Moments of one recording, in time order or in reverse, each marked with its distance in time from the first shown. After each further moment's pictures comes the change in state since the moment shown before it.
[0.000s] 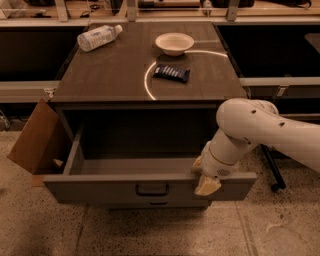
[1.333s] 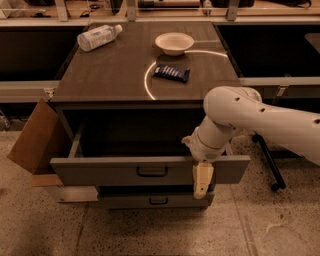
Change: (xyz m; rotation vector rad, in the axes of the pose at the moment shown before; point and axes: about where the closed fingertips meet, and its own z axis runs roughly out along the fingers) arm -0.025 -0.058 -0.002 0.076 -0.003 -0.096
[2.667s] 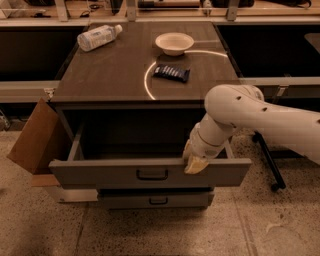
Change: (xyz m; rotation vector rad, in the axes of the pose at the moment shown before) arm -0.002 -0.015 -0.007 0.067 -0.002 -0.005
